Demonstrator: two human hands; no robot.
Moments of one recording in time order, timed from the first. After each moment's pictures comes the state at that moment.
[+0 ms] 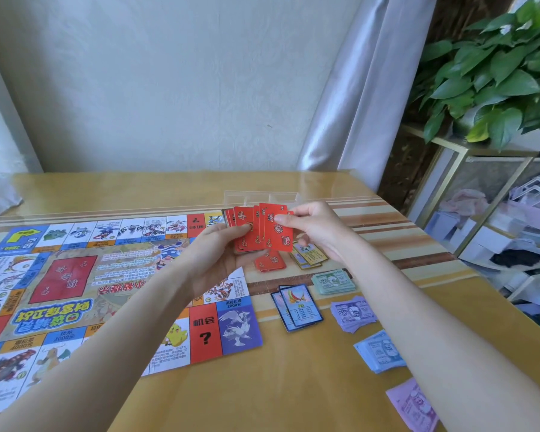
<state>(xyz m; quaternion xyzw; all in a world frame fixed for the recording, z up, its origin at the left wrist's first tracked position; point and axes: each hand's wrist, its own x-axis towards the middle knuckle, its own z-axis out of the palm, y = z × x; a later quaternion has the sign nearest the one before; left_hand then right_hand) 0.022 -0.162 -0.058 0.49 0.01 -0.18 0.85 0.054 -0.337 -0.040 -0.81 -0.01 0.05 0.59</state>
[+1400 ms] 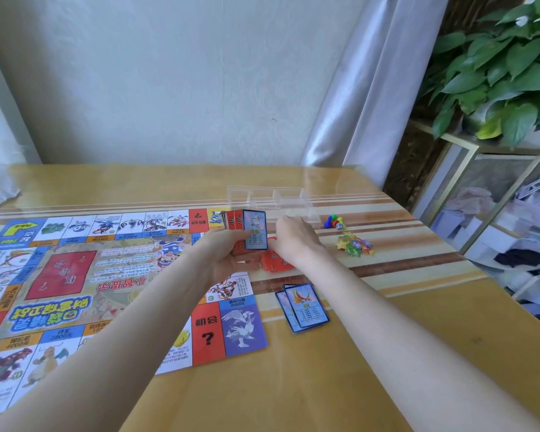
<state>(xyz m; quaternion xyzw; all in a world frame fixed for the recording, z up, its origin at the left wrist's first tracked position) 0.052 -0.166 -0.076 0.59 0.13 -0.19 0.77 0.080 -0.296 -0.079 -0.99 0.00 -0.01 0.11</state>
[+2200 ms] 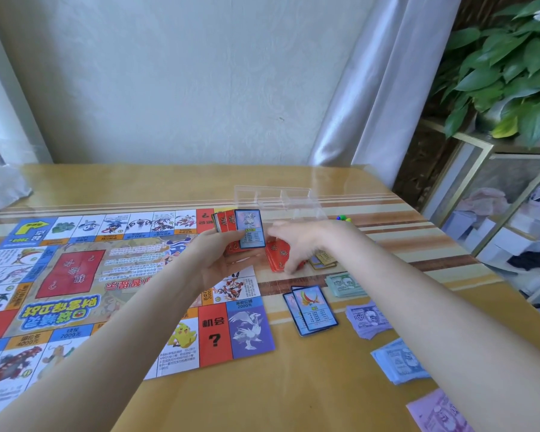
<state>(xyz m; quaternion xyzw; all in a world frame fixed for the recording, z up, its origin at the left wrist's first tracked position) 0.045 -0.146 -0.080 0.55 0.13 -0.16 0.81 0.087 -0.306 -0.048 -0.95 -0.23 0.23 -0.01</state>
